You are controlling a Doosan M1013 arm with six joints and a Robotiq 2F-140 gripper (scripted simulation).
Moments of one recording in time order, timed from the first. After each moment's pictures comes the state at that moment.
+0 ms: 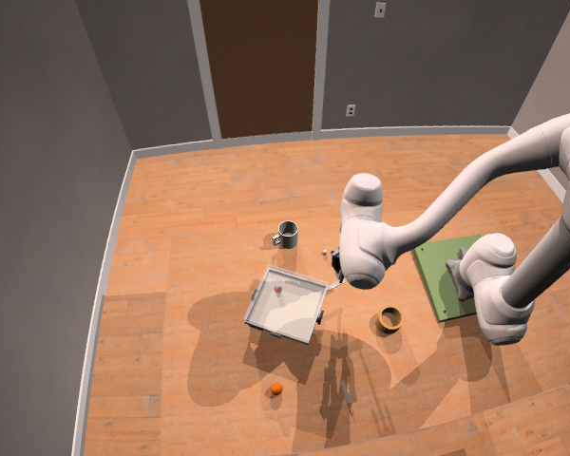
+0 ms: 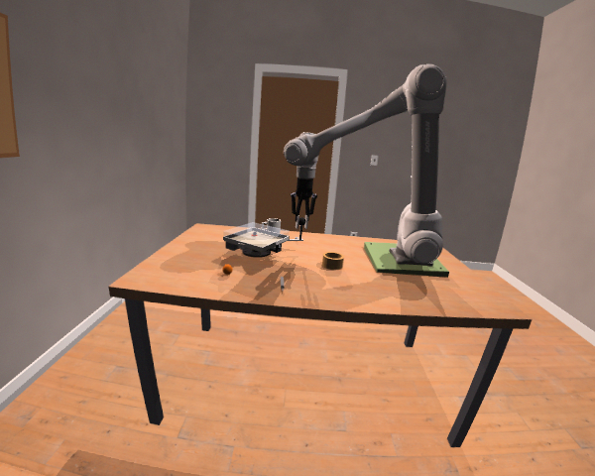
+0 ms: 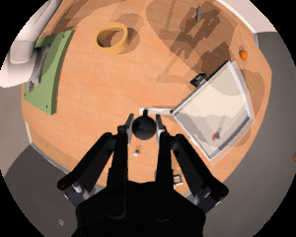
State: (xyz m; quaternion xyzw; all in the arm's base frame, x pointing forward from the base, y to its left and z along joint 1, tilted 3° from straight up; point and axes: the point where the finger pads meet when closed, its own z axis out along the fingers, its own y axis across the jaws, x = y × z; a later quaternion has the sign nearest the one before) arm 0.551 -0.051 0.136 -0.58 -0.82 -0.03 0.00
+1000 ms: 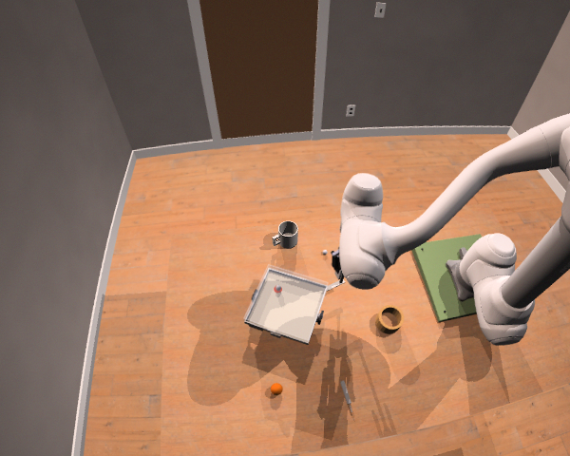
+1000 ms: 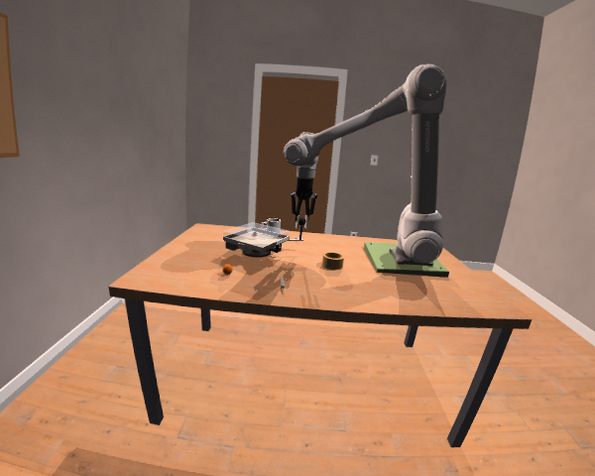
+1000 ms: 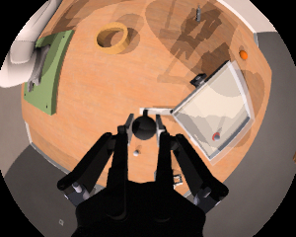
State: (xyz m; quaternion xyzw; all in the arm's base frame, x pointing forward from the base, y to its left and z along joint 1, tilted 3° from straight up) arm 0.551 -0.051 0.136 -0.58 -0.82 -0.03 0.00
